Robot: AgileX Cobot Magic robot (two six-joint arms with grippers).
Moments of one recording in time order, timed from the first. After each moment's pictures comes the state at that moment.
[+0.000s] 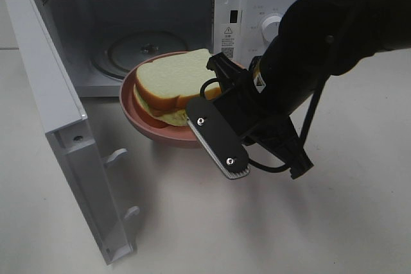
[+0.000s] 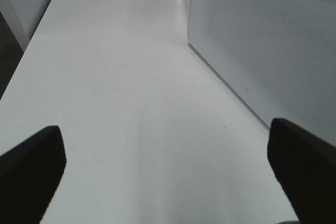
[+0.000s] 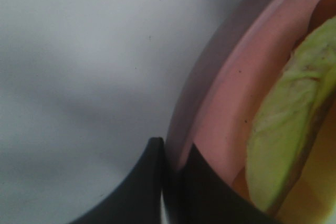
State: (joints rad) left arm 0.00 0.00 -0.50 0.00 1.04 0.01; right arm 0.76 1.67 -1.00 -0.22 0.52 -1.30
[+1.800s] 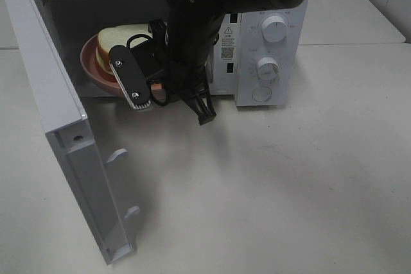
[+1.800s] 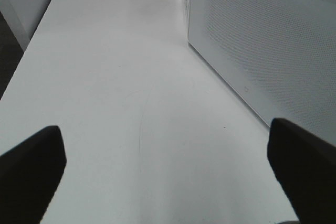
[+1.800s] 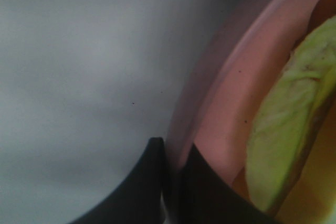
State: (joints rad) left arm 0.00 0.00 -0.50 0.00 1.04 0.01; right arm 0.77 2.09 -1.61 -0.21 0.67 -1.20
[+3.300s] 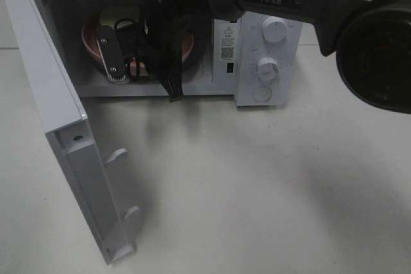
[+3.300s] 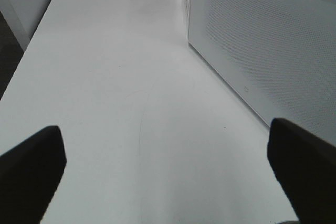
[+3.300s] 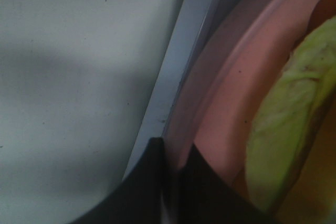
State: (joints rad) left arm 0.00 0.00 -0.50 0.00 1.04 0.01; right arm 0.73 2.39 -2.07 -0.24 0.74 -1.12
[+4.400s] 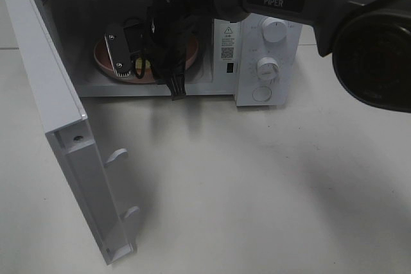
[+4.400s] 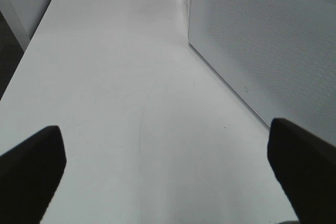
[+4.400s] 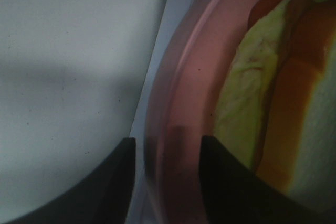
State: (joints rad) left arm 0.00 0.00 -0.50 0.00 1.04 0.01; right arm 0.69 2.42 -2.09 -0.19 0.73 -1.12
